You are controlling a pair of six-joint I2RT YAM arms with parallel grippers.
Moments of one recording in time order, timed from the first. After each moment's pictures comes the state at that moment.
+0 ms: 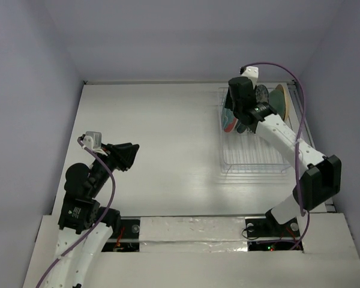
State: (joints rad) left arm -0.25 0.33 0.63 -0.29 0.24 -0.49; right arm 0.47 1.53 1.42 -0.42 0.60 0.36
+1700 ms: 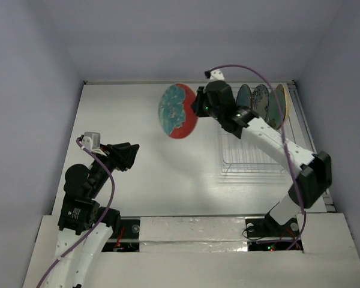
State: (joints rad) left arm -0.25 0.32 0.63 -0.29 0.23 -0.49; right arm 0.67 1.56 1.51 -0.32 0.27 0.42
